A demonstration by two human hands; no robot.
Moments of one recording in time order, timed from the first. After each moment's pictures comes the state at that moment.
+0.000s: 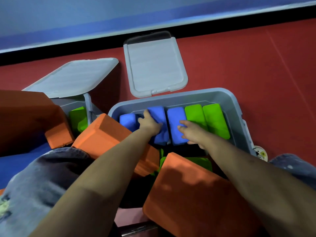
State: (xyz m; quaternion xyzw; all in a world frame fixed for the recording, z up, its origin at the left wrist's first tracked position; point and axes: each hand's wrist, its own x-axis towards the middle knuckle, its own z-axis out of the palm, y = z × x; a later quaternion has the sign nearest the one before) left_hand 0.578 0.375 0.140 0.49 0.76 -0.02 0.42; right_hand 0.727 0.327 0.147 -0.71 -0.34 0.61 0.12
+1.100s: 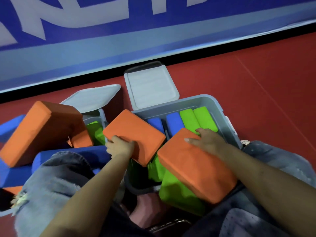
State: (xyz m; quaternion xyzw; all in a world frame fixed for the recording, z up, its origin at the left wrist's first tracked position) left_hand 0.468 0.280 0.208 0.39 0.87 0.08 0.28; right_hand 0.751 0.217 0.223 -0.77 -0.54 0.34 -0.01
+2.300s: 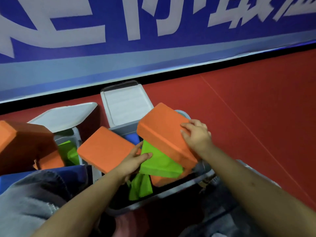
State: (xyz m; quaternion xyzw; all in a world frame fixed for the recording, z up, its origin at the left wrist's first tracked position) left_hand 0.537 0.248 0.205 0.41 0.49 0.19 0.75; right_hand 0.772 0.209 0.280 -0.83 -0.52 0.14 0.15
